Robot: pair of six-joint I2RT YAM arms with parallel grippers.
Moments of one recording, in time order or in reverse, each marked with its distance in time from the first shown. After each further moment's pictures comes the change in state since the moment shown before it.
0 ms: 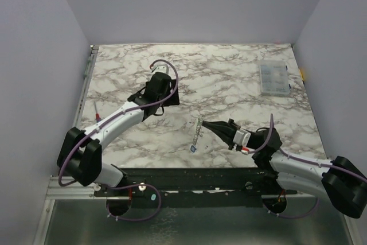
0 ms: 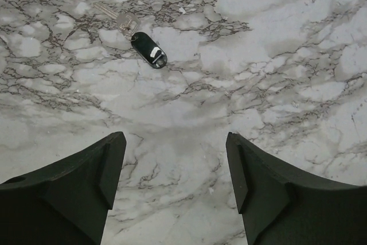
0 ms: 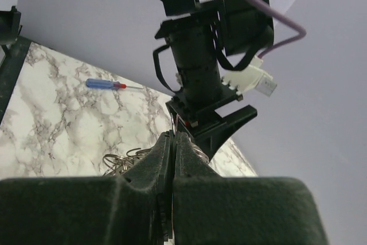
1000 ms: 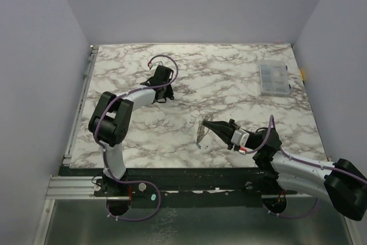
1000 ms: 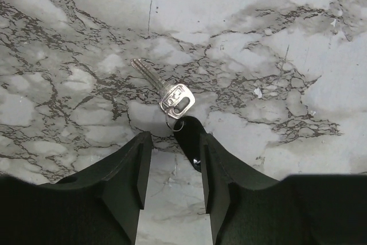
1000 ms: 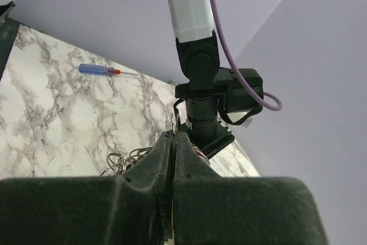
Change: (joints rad) left arm 0.159 0.504 0.198 0.169 -0.024 -0.098; right arm 0.000 -0.045 -0.010 -0.076 0.040 -0.049
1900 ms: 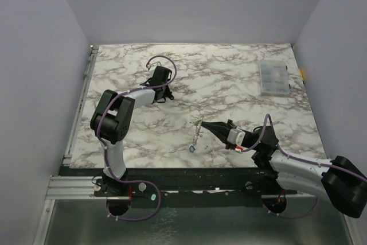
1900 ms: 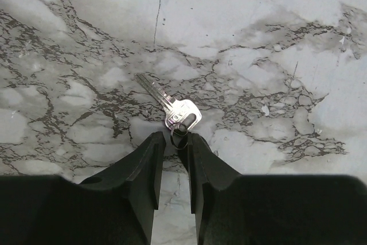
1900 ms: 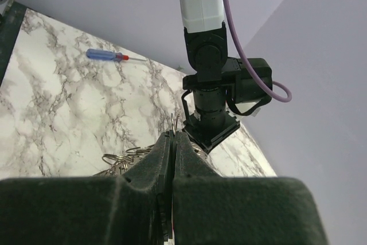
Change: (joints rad) left arm 0.023 0.050 -0.010 0.076 0.010 -0.025; right arm 0.000 0.037 0.006 -0.044 -0.001 -0.015
